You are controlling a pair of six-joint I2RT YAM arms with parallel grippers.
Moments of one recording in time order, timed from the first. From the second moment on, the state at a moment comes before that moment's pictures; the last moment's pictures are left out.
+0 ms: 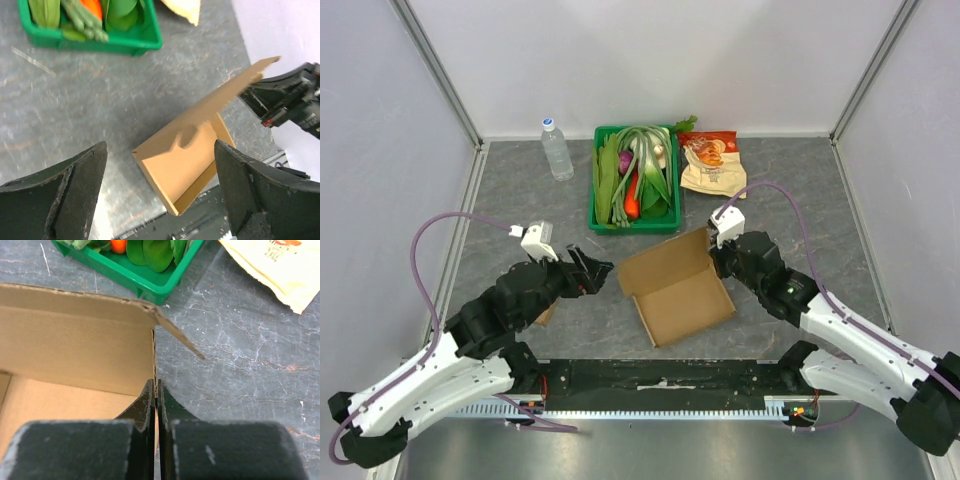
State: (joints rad) left arm -0.91 0.64 0.76 -0.56 -0.36 -0.84; right arm 0.74 0.91 0.63 -0.15 0.21 0.03
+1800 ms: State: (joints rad) left arm -0.33 1.42 0.72 0.35 0.42 -0.23; right arm 0.51 1.08 0.64 -0.05 -0.26 -0.03
